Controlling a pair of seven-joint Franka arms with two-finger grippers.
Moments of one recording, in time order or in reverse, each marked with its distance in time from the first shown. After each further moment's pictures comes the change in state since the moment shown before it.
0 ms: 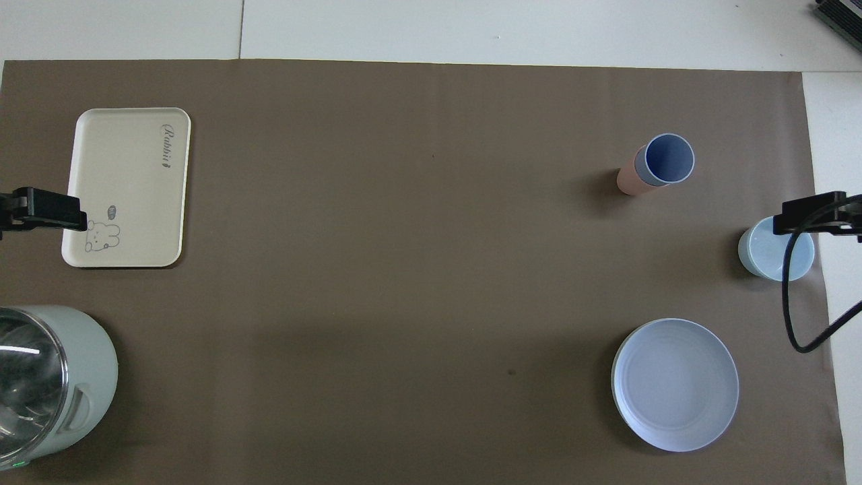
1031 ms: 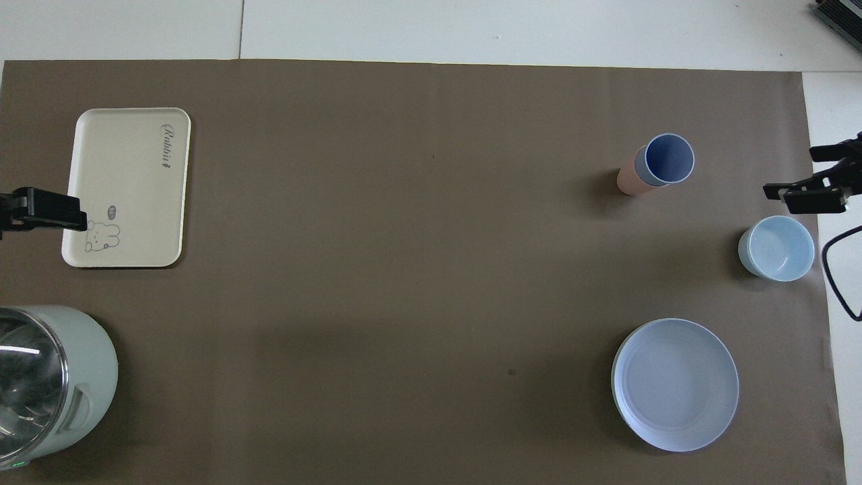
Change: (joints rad) left arm 0.000 0.000 0.000 0.000 0.000 0.000 0.000; right arm -0.208 0.180 -0.015 -0.164 0.383 0.452 -1.098
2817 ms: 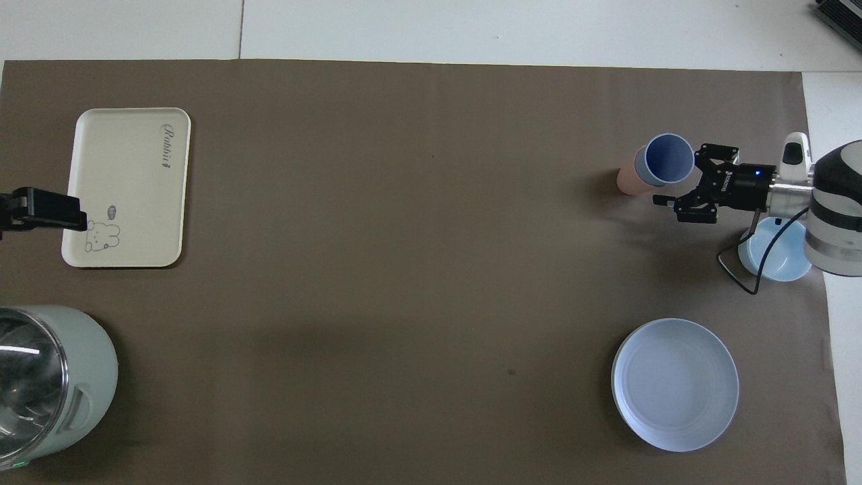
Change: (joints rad) left arm 0.000 0.000 0.000 0.000 0.000 0.000 0.000; right arm -0.046 0.392 0.014 -0.030 0.740 0.031 -0.898
